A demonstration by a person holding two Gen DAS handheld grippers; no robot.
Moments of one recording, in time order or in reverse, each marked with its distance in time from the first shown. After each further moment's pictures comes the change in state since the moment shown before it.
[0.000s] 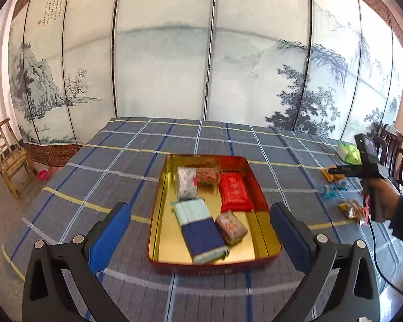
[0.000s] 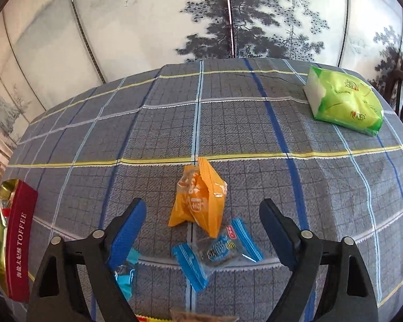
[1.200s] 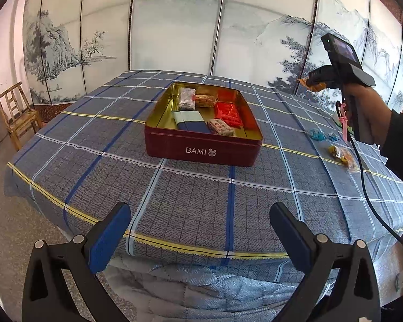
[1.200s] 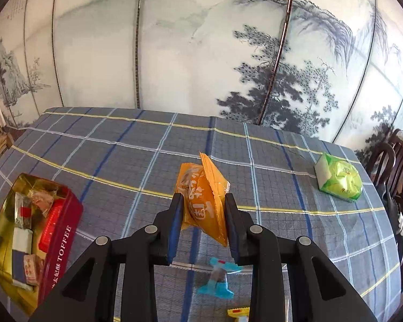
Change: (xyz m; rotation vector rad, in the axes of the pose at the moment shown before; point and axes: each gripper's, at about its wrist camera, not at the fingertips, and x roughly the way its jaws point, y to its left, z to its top) left arm -0.056 -0.031 -0.115 -0.091 0.137 0.033; right arm -0.102 0.156 0.004 -0.201 -0.227 -0.103
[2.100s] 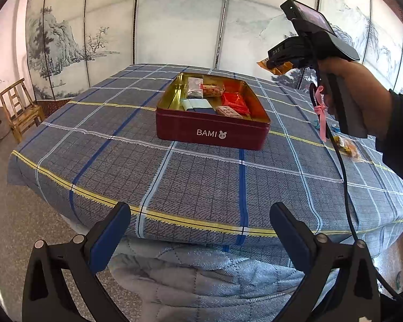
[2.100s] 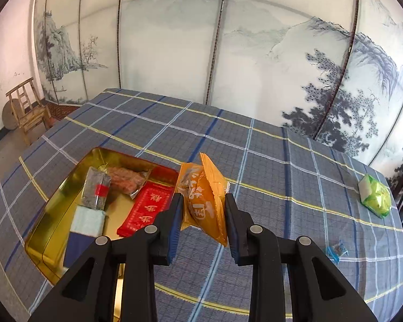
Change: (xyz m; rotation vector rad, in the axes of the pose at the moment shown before) left arm -0.004 0.013 -0.022 -0.008 0.014 0.018; right arm -0.042 0.129 -0.028 -0.166 -0.009 0.189
